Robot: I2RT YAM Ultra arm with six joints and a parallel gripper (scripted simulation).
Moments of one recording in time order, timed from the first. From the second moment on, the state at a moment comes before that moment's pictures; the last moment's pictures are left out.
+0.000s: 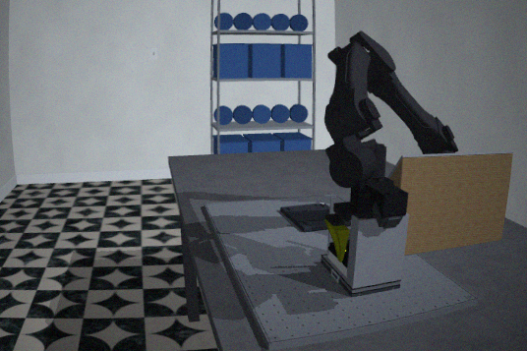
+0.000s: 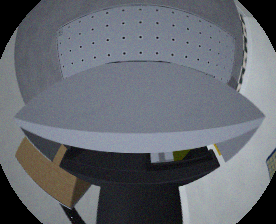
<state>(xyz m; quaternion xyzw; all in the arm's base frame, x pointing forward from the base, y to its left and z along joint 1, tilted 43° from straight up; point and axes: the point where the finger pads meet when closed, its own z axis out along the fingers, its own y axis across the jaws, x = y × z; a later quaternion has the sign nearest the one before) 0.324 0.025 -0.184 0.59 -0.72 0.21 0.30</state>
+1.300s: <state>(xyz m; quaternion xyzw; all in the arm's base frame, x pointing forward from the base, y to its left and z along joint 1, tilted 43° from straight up) 0.323 0.022 -0.186 0.59 -0.72 0.21 0.30</state>
